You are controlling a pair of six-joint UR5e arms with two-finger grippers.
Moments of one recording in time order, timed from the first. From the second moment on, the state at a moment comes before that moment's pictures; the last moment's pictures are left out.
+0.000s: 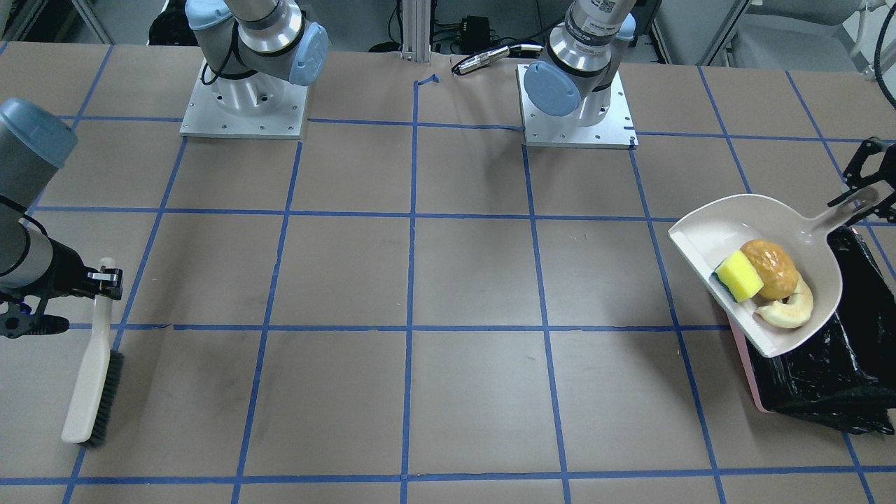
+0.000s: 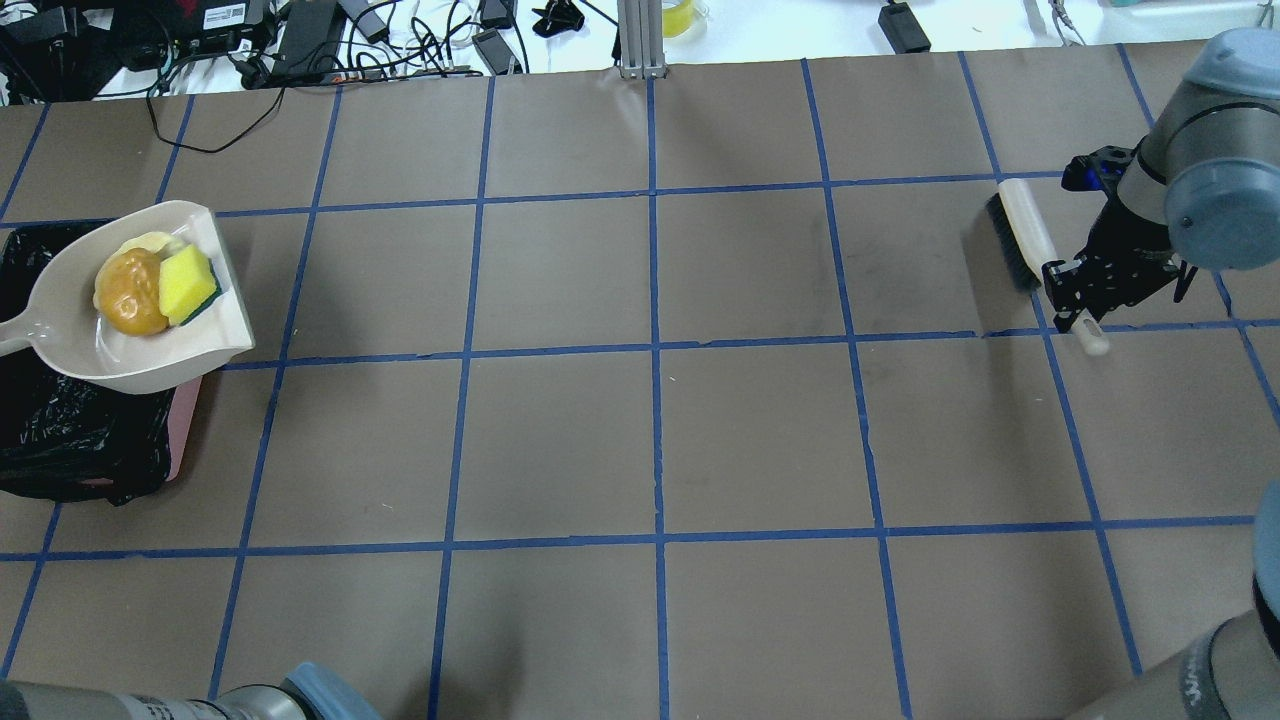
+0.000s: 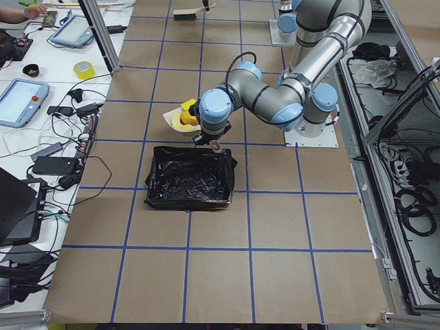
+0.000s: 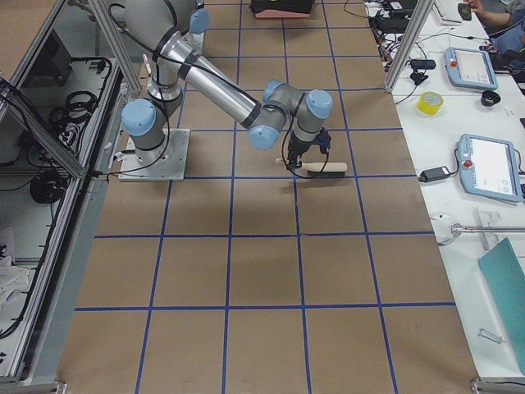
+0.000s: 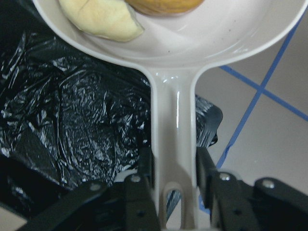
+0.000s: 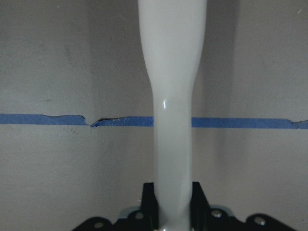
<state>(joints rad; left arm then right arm) -0.65 -1.74 -1.57 -1.59 1.40 1.94 1.16 -1.23 1.78 -1.96 -1.65 -0.43</state>
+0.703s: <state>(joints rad) -0.54 -1.80 -1.52 -1.37 1.60 1.97 1.19 -1.31 1.77 -1.98 -1.58 -0.41</state>
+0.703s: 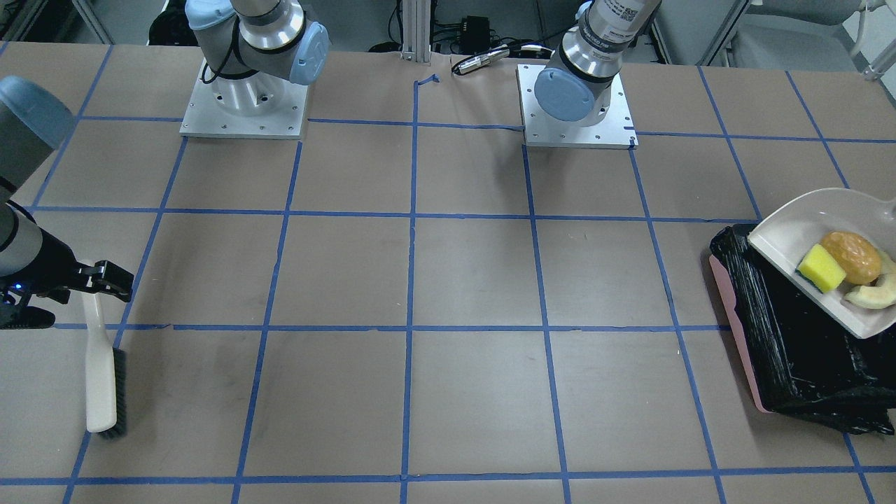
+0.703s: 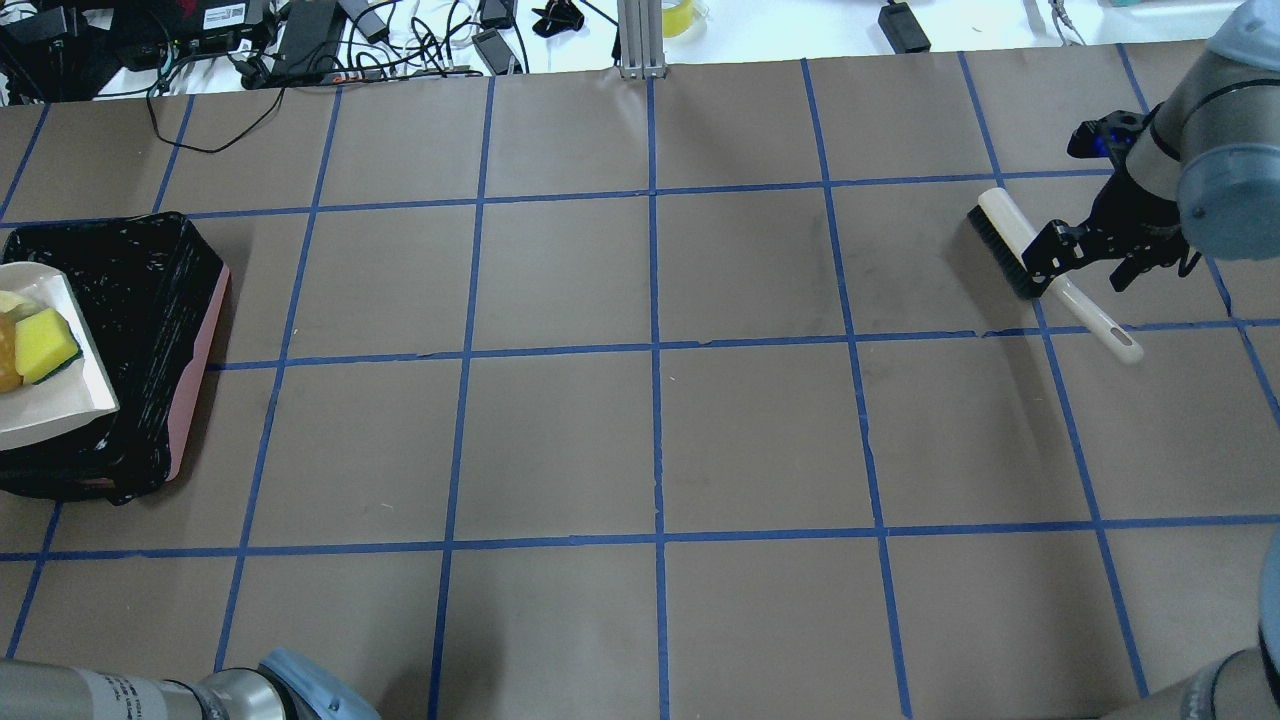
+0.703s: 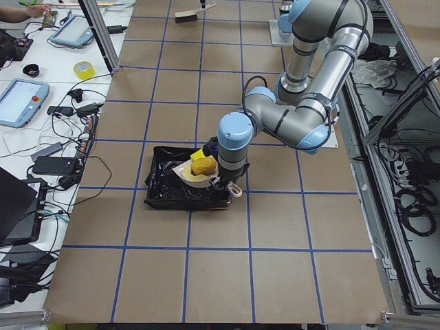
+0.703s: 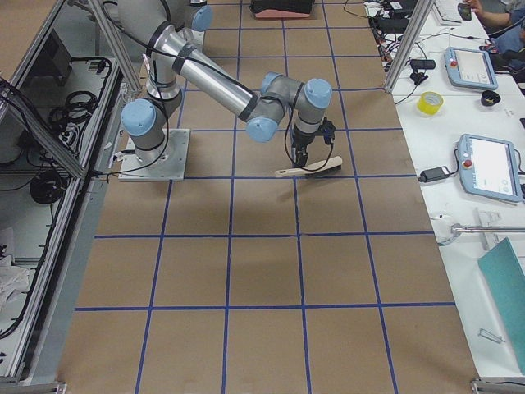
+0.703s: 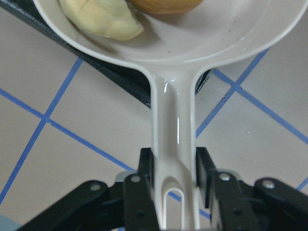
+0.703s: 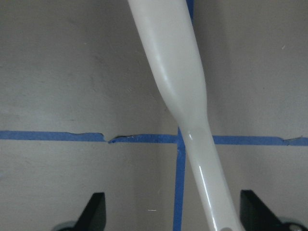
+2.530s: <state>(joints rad) -0.84 -1.84 -1.48 -0.90 2.00 2.60 1.37 -1.42 1.55 -1.62 -1.57 -0.22</state>
